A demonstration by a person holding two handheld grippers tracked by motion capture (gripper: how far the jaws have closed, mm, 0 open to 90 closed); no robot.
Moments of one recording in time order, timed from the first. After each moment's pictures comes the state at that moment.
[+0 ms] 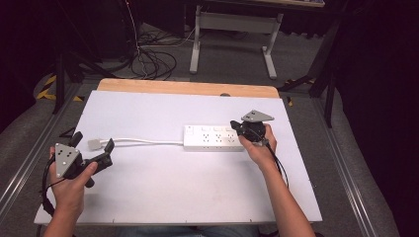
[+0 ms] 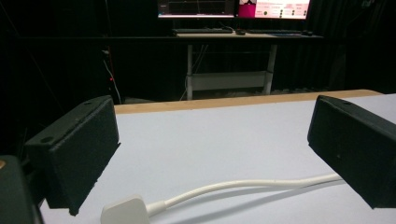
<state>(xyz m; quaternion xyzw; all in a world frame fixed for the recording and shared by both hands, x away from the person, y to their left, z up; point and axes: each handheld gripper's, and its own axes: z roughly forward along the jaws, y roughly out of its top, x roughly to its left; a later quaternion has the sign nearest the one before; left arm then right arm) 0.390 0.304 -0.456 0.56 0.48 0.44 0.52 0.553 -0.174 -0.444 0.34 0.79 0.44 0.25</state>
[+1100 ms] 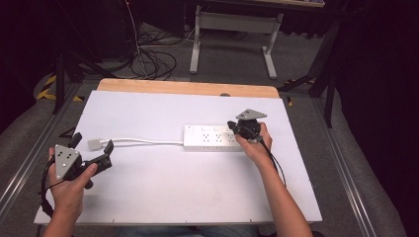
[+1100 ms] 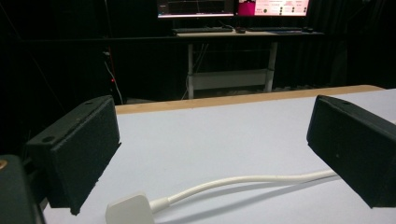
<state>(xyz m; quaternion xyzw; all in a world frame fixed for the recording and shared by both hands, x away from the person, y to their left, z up) 0.386 0.304 -0.456 0.56 0.47 0.44 0.52 0.569 -0.164 -0.457 0.35 0.81 0.41 0.24</state>
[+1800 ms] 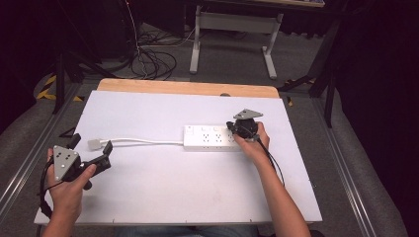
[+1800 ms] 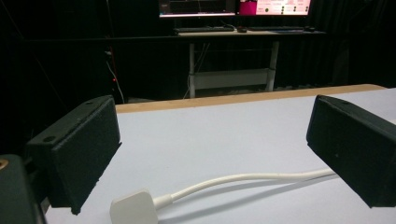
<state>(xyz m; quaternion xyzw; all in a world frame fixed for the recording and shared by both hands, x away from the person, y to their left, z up) 0.384 0.306 -0.457 0.56 0.47 0.44 0.51 0.579 -0.160 -0.467 0.35 0.81 0.39 0.24</state>
